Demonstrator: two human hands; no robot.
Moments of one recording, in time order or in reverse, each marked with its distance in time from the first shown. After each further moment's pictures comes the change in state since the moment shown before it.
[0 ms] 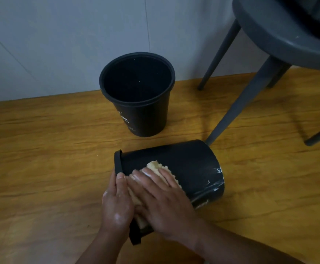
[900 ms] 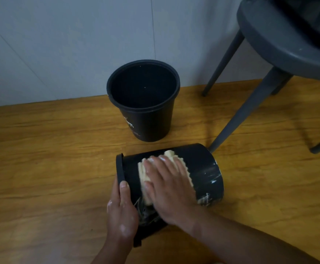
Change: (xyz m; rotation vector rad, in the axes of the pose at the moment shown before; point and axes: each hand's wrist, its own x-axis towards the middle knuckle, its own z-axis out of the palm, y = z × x) left_hand -0.013 0.010 0.001 0.019 0.049 0.016; right_hand 0.033 0.008 -0.013 0.024 0.007 0.210
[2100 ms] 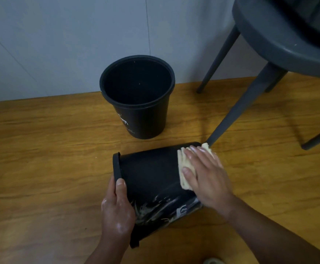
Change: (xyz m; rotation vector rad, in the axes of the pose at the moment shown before) left_hand -0.001 -0.003 0.001 -0.027 -0.025 0.006; right_hand -0.028 0.107 -0.008 -0.023 0.071 0.192
